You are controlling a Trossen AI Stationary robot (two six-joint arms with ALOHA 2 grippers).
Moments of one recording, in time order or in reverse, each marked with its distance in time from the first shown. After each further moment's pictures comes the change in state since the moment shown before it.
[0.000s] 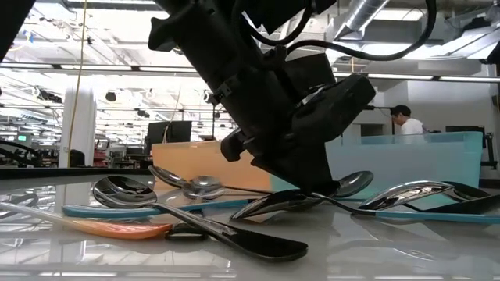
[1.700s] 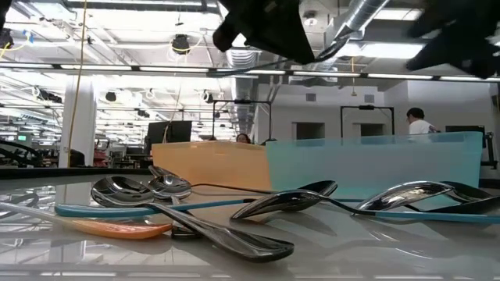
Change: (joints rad) left arm -0.031 -0.298 -0.004 -0.054 -0.306 0.238; right arm -0.174 0.000 0.000 0.073 0.268 0.091
